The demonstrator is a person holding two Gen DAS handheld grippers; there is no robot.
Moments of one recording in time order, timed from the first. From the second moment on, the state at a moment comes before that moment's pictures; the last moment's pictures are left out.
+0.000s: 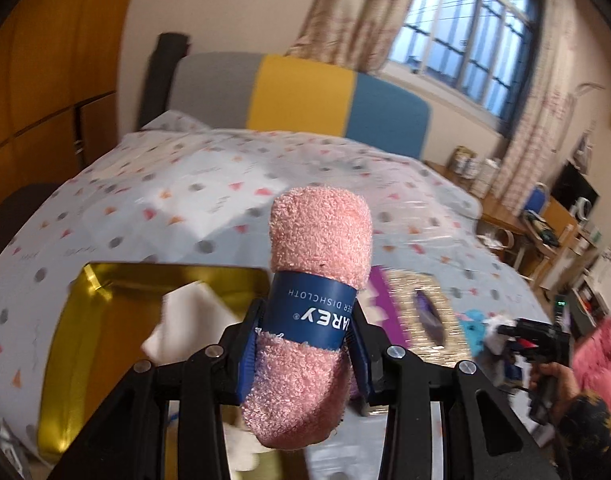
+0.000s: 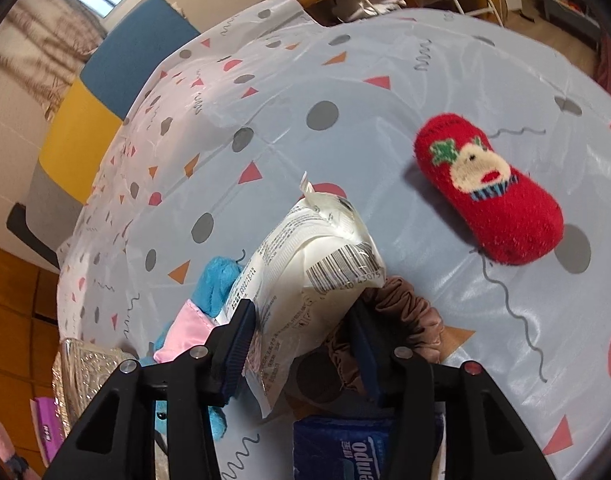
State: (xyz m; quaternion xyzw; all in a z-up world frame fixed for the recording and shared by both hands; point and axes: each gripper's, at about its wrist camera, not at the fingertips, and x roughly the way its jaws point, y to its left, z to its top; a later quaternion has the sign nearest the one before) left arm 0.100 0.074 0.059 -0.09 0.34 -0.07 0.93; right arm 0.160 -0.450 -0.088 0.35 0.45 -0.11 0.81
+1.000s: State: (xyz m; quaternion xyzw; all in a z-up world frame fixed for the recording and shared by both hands) left arm 0.095 0.190 -0.012 -0.10 0.38 0.12 0.91; right arm 0.168 -0.427 -0.063 0.28 0.43 -0.08 0.86
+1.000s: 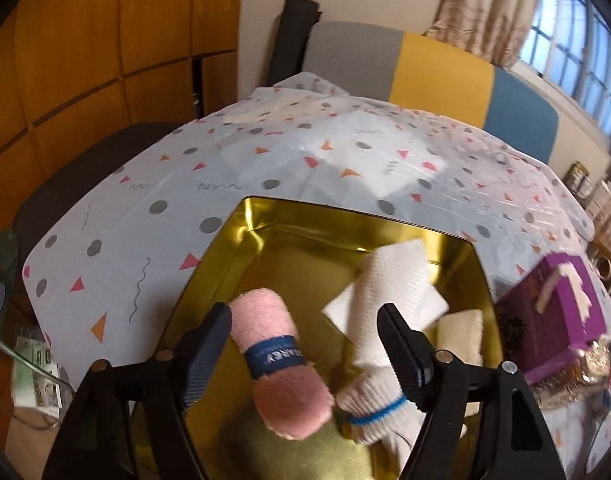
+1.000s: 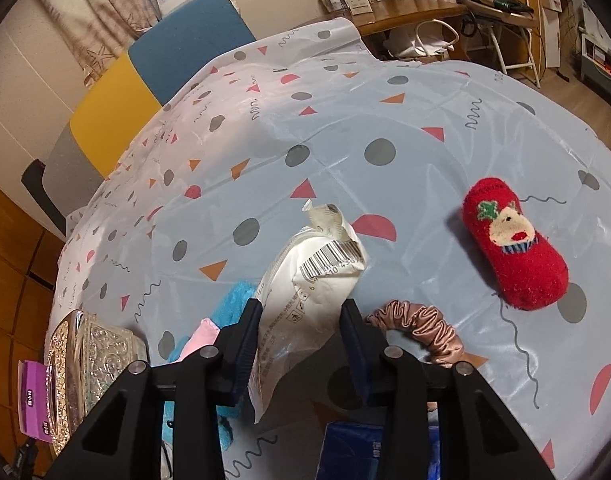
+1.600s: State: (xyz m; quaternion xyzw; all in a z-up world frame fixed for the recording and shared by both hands) left arm 0.063 0.116 0.014 -0.04 0.35 0.03 0.93; right arm 0.177 -0.446 -0.099 0.38 0.46 -0.08 0.80
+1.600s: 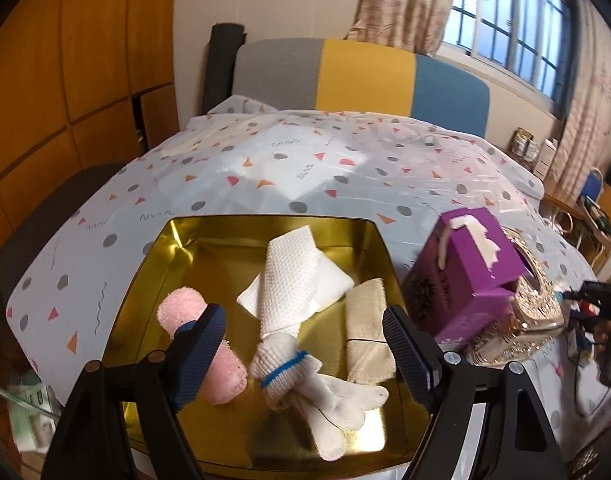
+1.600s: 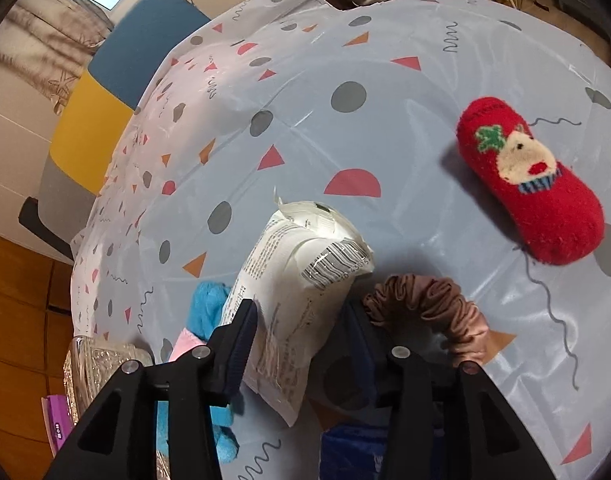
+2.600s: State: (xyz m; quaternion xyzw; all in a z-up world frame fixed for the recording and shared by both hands) left arm 0.049 0.082 -0.005 0.00 0.37 -0.01 0.93; right arm 0.186 -0.434 -0.100 0.33 0.46 -0.06 0.83
